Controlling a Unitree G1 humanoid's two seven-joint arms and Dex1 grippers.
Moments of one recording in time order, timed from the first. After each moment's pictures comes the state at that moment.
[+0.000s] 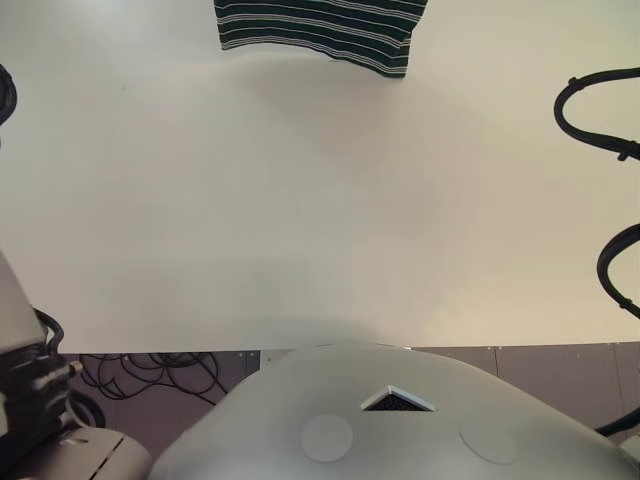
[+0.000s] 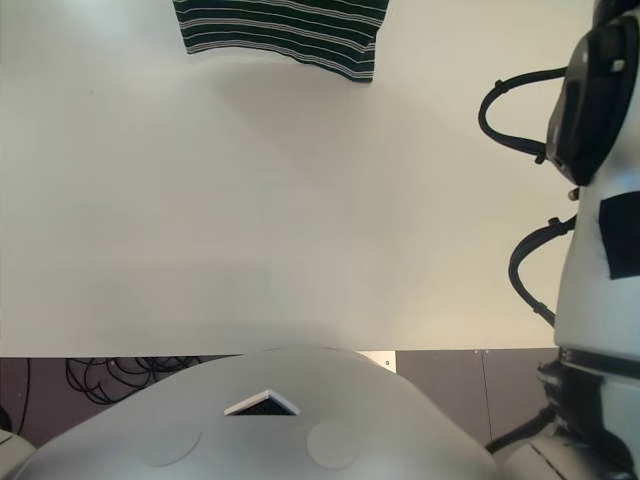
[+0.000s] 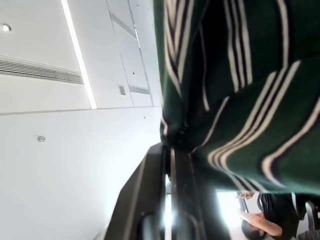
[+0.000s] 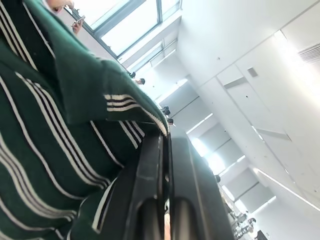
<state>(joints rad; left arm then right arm) -1.65 0.71 -0.55 1.35 0.88 -0.60 -0.02 -1.54 -0.49 0.13 1.32 -0.32 -0.42 0.31</state>
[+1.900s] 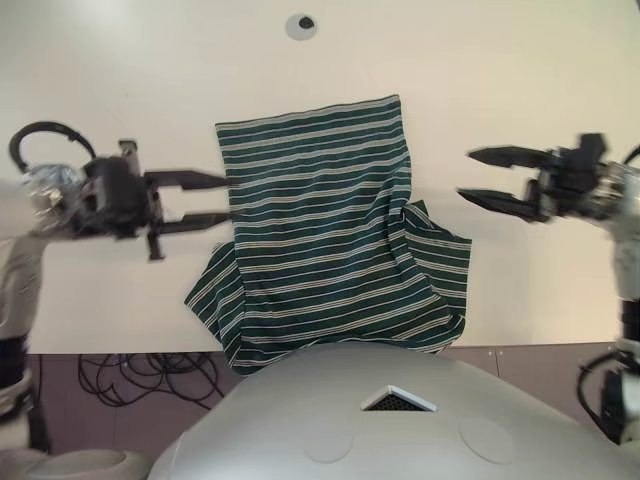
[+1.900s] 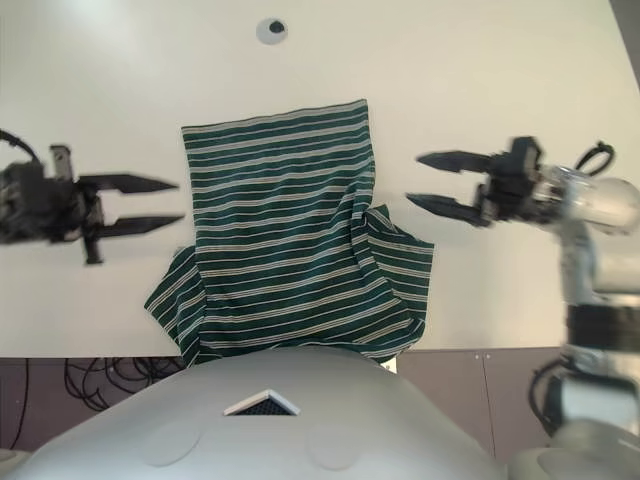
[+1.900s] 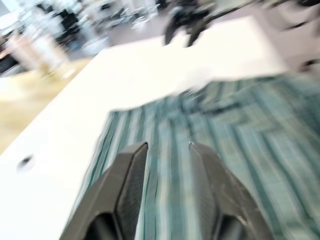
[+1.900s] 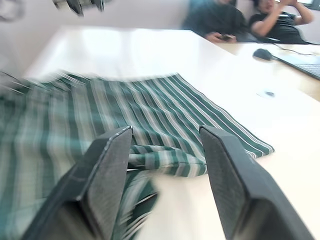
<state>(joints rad) 0.06 0.93 0.06 -0.25 -0.47 0.06 -1.14 -0.08 -0.65 0.02 0.03 0.38 -0.02 1.19</state>
